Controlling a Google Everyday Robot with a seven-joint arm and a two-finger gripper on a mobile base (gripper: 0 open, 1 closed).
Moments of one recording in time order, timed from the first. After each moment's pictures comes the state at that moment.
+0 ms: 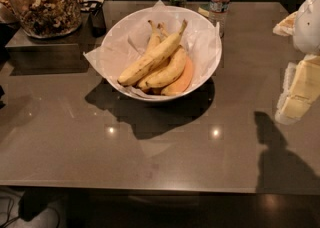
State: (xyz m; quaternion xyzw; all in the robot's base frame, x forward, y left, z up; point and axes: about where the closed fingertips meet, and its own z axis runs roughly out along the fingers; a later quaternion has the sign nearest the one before) arm 0.438 -0.217 0.976 -0.60 0.78 -0.03 0.16
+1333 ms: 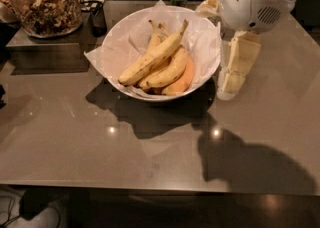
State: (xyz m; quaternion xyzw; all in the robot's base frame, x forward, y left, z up) arm 0.475 -0.098 0.994 -0.73 0.64 0.04 0.22
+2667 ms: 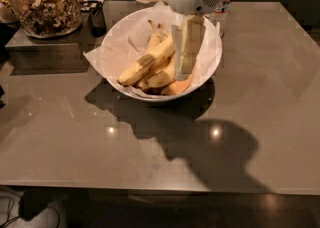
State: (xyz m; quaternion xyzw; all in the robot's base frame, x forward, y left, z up) arm 0.507 0.000 1.007 -0.82 0.50 0.09 0.27
